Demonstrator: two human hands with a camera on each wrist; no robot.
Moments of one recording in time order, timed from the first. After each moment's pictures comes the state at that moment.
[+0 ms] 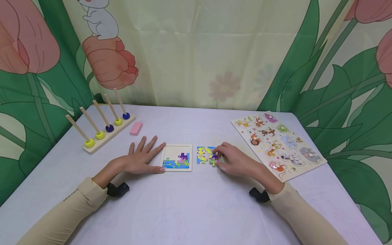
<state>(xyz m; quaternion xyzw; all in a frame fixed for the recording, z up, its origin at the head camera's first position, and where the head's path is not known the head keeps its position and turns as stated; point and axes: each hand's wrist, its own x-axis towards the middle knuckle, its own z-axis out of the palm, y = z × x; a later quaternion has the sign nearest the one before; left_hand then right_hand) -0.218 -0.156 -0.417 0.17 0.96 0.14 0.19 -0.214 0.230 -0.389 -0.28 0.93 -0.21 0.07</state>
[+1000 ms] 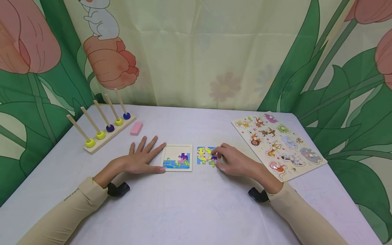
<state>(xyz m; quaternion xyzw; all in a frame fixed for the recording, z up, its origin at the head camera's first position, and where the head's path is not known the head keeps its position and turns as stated) -0.216 -0.157 -0.415 0.18 0.96 0.14 0.19 -0.216 0.228 -0.391 -0.29 0.93 -0.21 0.09</state>
